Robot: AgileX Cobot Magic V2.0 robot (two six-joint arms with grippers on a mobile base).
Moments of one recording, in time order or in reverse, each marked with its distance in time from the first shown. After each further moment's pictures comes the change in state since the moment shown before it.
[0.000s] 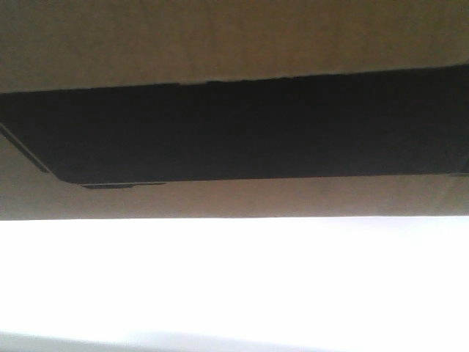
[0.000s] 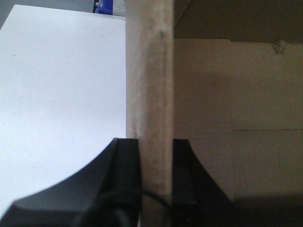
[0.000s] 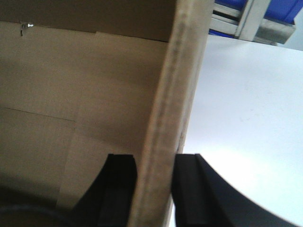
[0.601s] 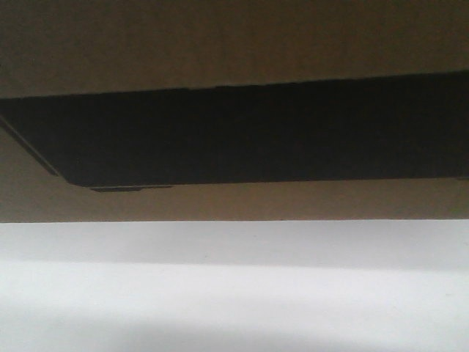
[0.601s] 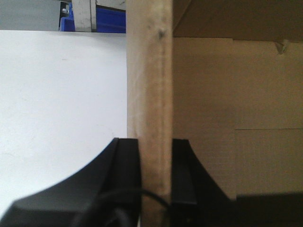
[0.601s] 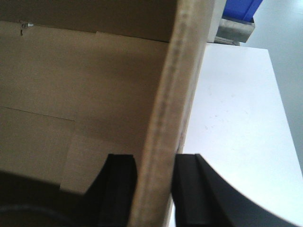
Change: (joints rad) left arm 0.000 0.026 0.000 0.000 -0.008 0.000; right arm 0.000 0.000 0.000 -0.010 0.006 0.000
